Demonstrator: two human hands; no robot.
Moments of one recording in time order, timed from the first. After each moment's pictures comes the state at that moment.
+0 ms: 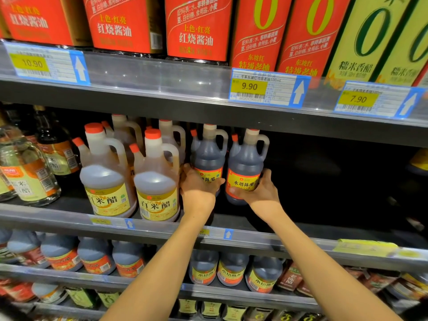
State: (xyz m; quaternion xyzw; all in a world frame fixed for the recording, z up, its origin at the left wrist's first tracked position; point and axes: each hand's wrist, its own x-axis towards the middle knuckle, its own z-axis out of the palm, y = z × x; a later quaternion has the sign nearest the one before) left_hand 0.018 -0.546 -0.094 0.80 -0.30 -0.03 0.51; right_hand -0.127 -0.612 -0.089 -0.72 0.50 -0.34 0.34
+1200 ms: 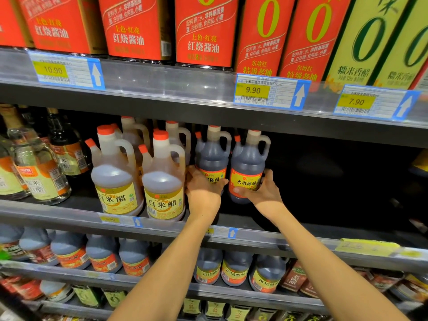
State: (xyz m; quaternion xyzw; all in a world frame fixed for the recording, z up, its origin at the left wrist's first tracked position) left_hand 0.013 -0.536 -0.092 0.79 -0.31 -0.05 0.53; right_hand -0.130 -0.620 -0.097 -0.72 0.47 -0.35 0.38
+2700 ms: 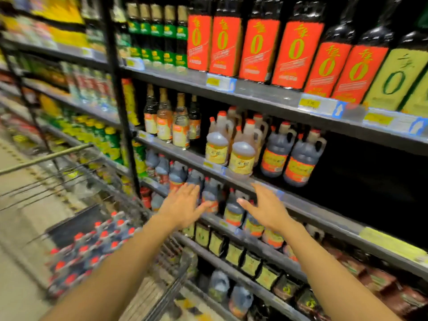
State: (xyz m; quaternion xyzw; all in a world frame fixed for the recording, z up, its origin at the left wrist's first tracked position) left_hand 0.004 -0.189 -0.094 0.90 -0.43 -0.03 0.08; right_hand -0.157 -0.408 -0.069 -0.96 0.22 -0.07 0.19
